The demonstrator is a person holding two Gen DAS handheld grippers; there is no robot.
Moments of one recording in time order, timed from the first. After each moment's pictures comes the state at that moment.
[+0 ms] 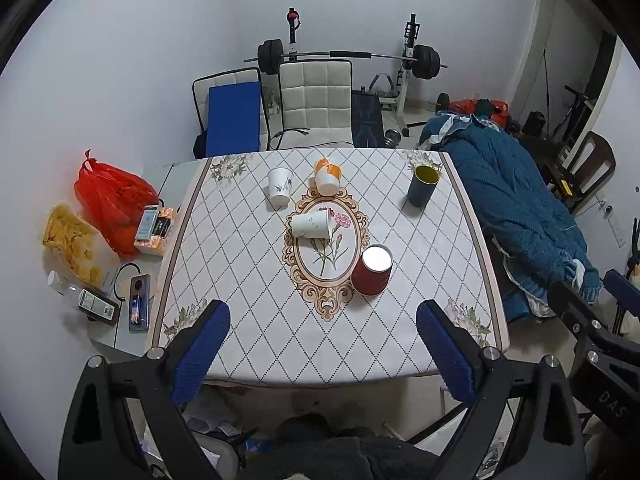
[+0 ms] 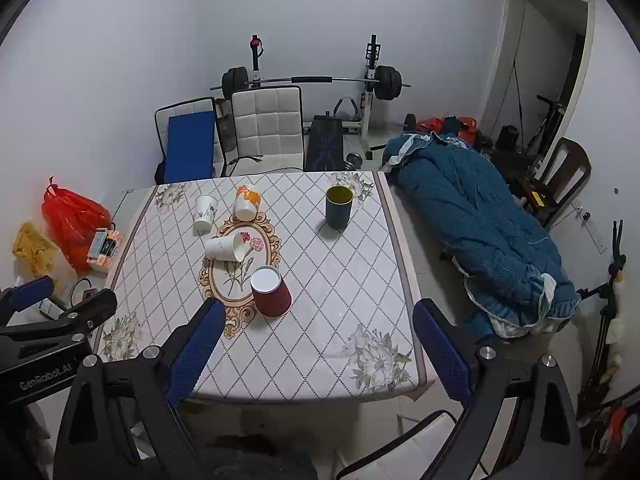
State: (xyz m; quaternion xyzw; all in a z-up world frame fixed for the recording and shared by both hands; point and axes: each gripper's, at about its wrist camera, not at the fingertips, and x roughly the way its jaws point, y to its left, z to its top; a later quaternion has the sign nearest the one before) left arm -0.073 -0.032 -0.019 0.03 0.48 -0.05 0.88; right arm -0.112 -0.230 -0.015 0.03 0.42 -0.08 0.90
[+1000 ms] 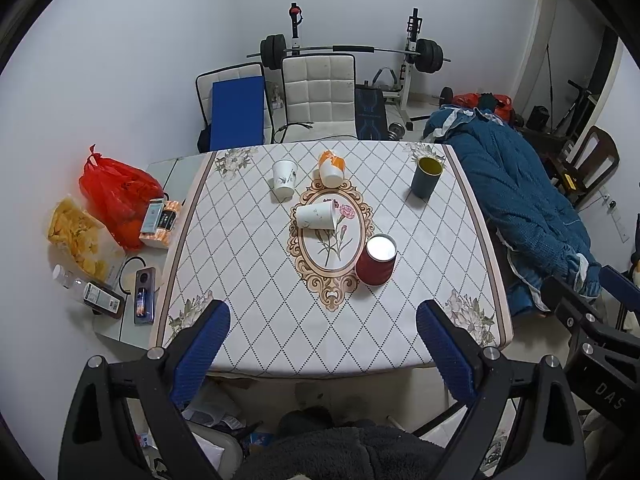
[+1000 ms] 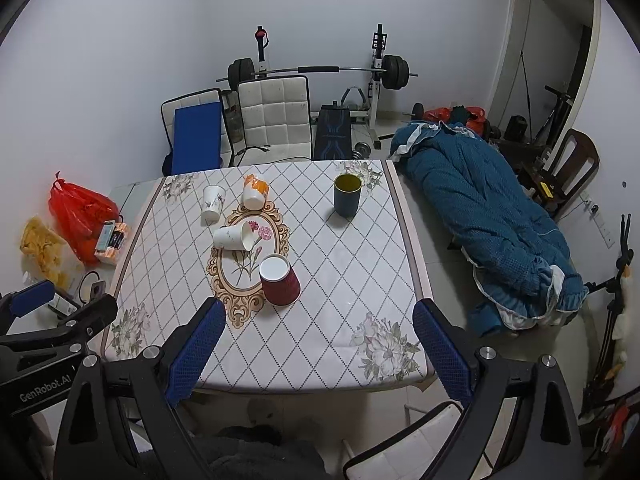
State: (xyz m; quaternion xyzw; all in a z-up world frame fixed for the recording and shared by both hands) left arm -0.086 -0.026 -0.019 0.04 0.49 -0.04 0.87; right arm -0.103 -0.228 -0.028 0.04 0.44 -0.06 0.89
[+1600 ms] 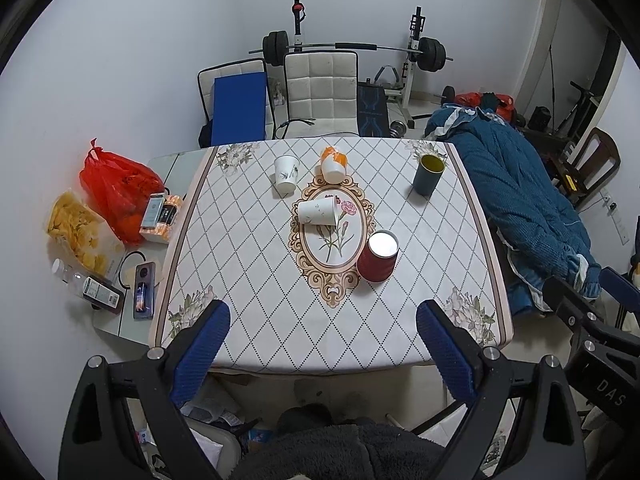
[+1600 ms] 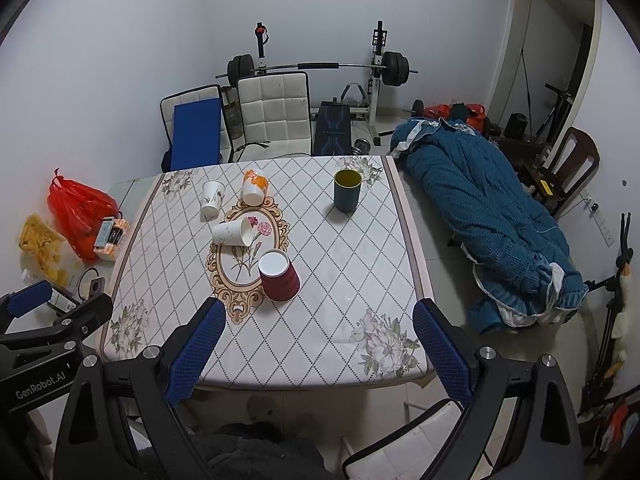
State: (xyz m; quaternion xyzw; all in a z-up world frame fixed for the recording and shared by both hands) left arm -0.088 -0.026 -0.022 0.03 0.49 -0.04 0.87; right arm -0.105 -0.228 -0.034 0.04 0.44 -0.06 0.89
